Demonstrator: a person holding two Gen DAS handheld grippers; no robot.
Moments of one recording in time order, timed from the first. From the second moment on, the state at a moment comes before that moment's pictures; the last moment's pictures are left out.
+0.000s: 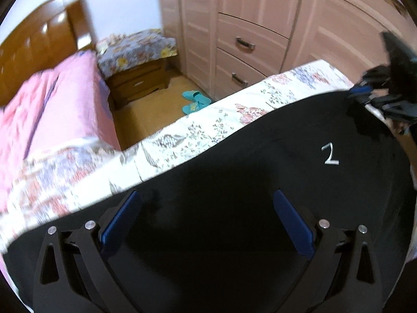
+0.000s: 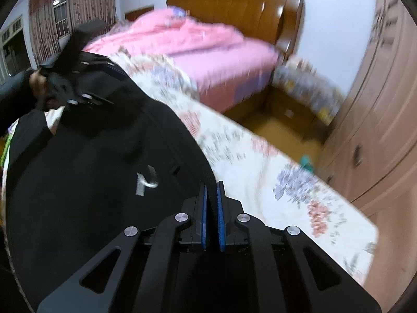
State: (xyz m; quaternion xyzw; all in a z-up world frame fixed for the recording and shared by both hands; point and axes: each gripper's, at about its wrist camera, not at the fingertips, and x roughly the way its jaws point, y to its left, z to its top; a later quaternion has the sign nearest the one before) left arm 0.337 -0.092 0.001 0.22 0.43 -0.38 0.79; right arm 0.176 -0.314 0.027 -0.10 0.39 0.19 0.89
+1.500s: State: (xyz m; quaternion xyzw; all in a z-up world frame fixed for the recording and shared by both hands) left arm -0.045 0.020 -0.053 0.40 0.31 -0.31 0.81; right arm -0.149 -0.207 -0.024 0.05 0.40 0.12 0.91
